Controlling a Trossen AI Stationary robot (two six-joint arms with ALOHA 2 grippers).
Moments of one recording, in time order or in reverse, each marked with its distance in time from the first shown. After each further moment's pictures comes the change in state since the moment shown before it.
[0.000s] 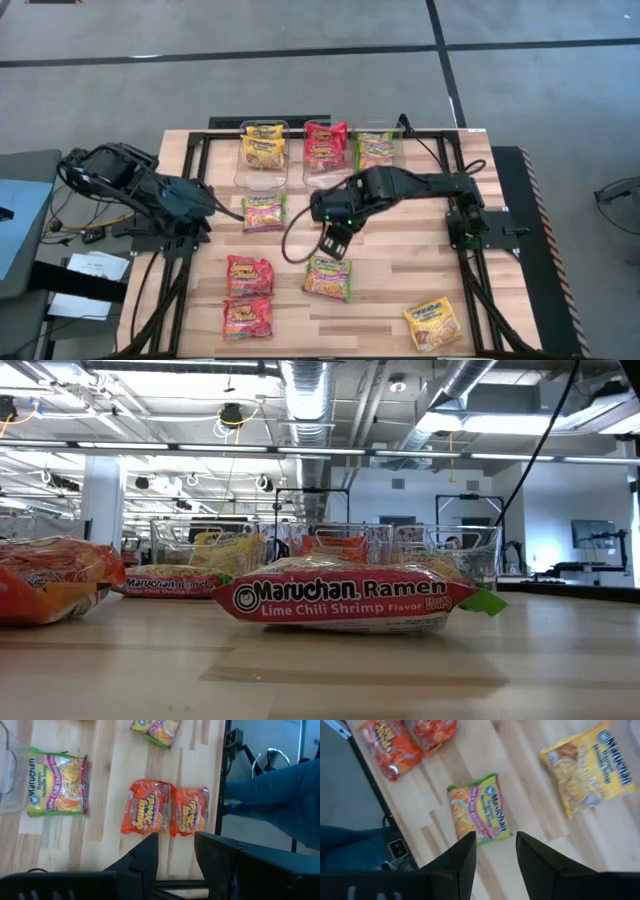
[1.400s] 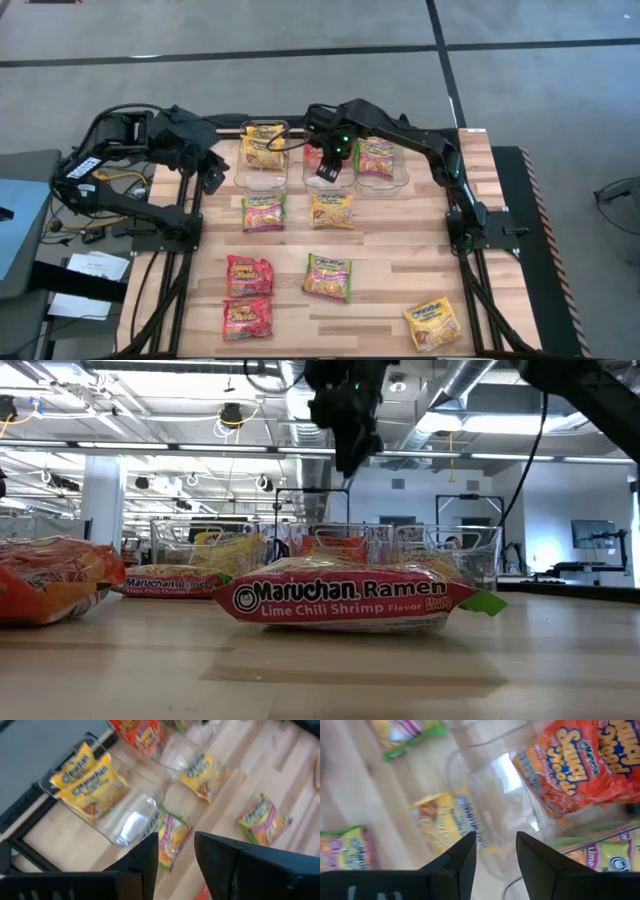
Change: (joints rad) left arm 0.581 -0.040 0.004 0.080 -0.239 0.179; right arm -0.498 0.136 0.000 0.048 0.005 -0.581
